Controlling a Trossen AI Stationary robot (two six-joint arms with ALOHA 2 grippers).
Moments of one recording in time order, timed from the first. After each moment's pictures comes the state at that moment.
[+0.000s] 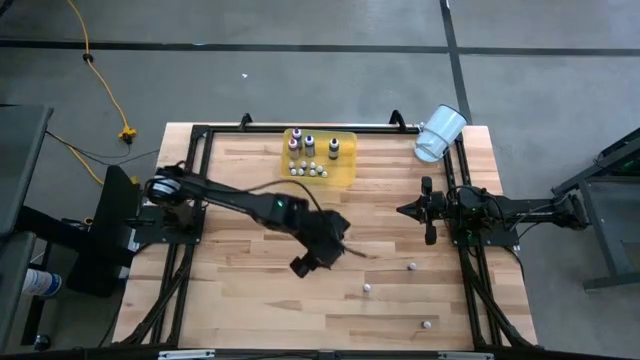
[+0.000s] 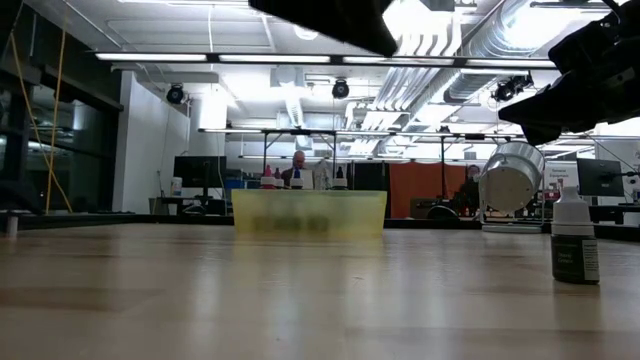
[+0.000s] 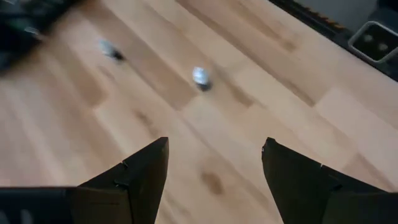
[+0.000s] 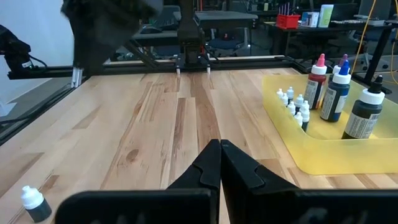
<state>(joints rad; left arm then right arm) -0.19 1.83 1.57 -0.58 0.20 0.55 -0.03 0.16 0.01 0.03 0.01 0.04</state>
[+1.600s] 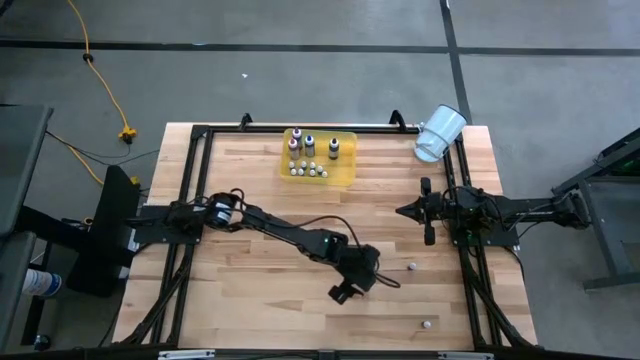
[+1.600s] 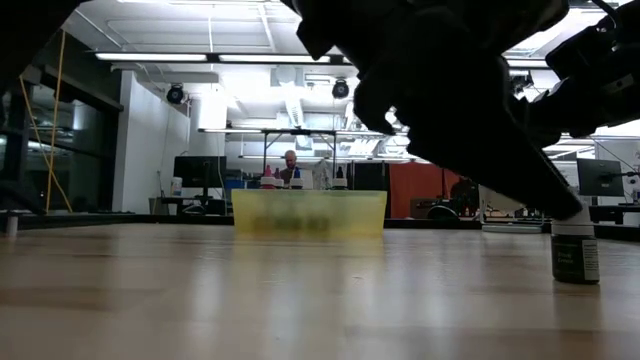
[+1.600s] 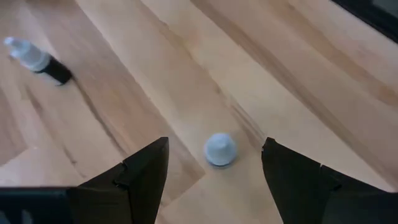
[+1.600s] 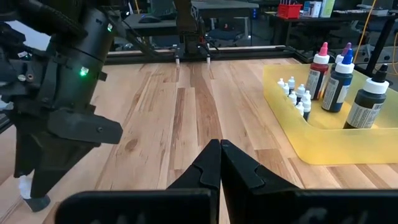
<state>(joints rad) -0.26 2.33 1.85 -0.32 0.20 0.38 -0.03 0.20 0.01 0.03 0.01 0.04</state>
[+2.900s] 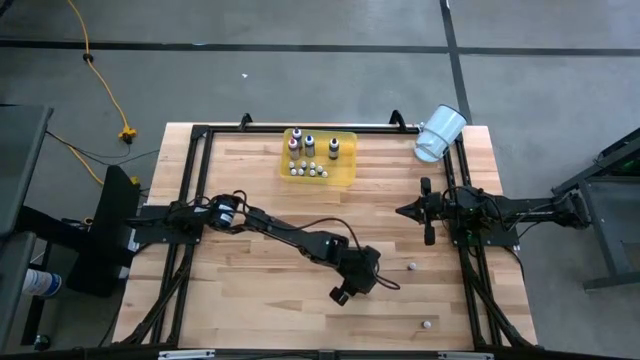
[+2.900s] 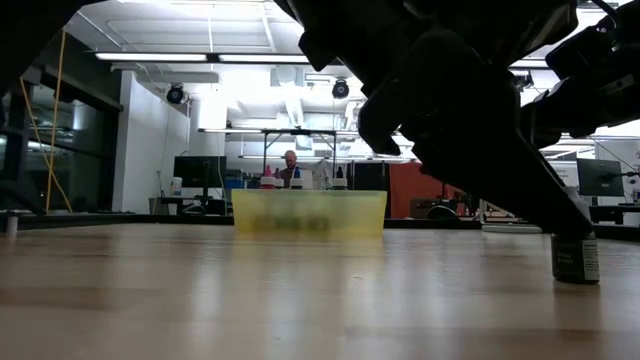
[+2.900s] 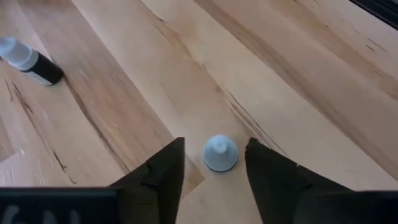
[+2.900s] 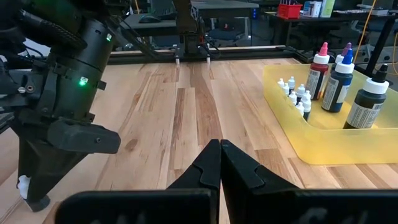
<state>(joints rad) -0.26 2.36 1.85 -0.29 0.19 0.39 -0.03 0.20 0.01 0.03 0.01 0.04</state>
